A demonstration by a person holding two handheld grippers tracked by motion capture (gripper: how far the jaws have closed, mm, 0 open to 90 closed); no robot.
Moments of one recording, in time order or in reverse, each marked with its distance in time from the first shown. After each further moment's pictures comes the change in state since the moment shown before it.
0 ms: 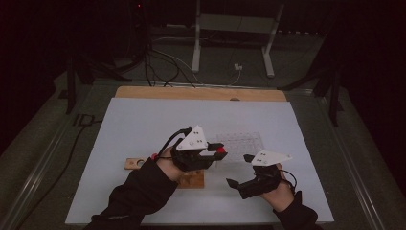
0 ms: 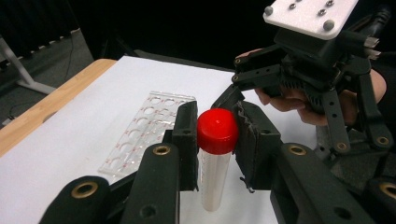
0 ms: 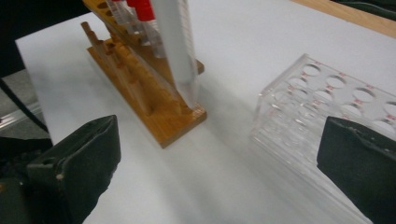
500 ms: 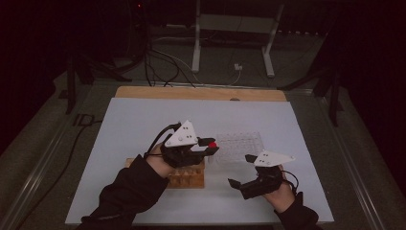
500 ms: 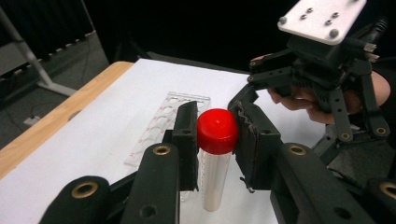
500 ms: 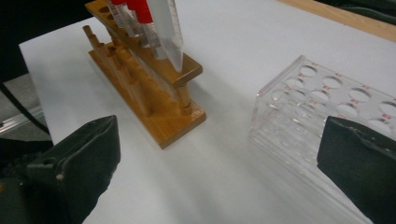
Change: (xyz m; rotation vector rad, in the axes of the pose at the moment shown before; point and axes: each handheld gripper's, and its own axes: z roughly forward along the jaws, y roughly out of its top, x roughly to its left) left arm 0.008 0.004 -0.023 -0.005 0.046 0.002; right arm -0.002 -0.004 -0.003 -0.024 0.007 0.002
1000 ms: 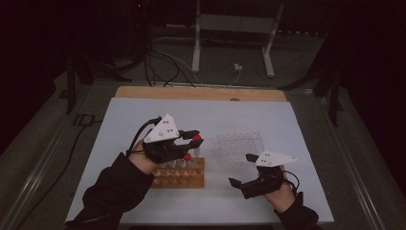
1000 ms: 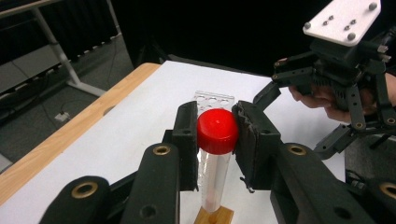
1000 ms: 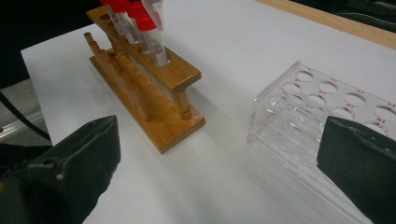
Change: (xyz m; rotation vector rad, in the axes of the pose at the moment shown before) left arm 0.013 -0.001 -0.039 -0.016 0.089 -0.009; right arm -0.001 0.000 -0.002 -0.023 -0.002 0.004
